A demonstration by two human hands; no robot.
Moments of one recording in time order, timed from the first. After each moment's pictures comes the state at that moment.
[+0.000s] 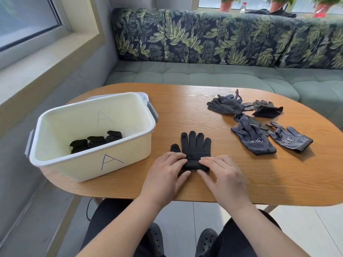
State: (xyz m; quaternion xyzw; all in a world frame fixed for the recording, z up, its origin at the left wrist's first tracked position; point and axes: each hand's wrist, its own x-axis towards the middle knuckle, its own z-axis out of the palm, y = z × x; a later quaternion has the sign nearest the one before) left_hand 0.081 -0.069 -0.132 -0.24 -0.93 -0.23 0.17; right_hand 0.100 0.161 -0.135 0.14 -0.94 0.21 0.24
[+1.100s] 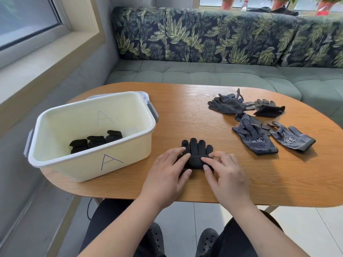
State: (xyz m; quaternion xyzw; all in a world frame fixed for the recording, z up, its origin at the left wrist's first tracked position) left_hand 0.083 -0.068 -0.131 -0.24 -0.94 -0.21 0.14; right_hand 0.100 0.160 -0.131 0.09 -0.95 0.21 0.23
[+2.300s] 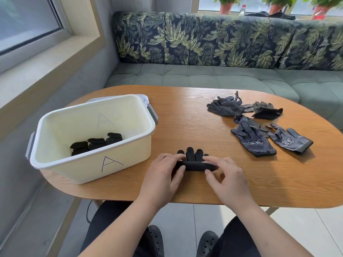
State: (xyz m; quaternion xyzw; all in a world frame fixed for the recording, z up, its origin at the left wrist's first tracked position) left_hand 0.087 -0.075 -0.119 -0.17 -0.92 -0.35 0.11; right_hand 0.106 0.164 -0.119 0.05 -0.91 0.39 0.14
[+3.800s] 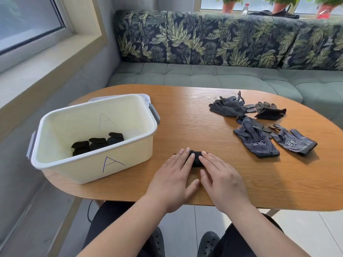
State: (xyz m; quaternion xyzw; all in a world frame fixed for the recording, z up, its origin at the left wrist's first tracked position) left_hand 0.080 -0.056 -0.131 -0.27 -0.96 -0.11 0.04; right_hand 0.095 0.154 -0.143 0.15 -0.96 0.17 0.19
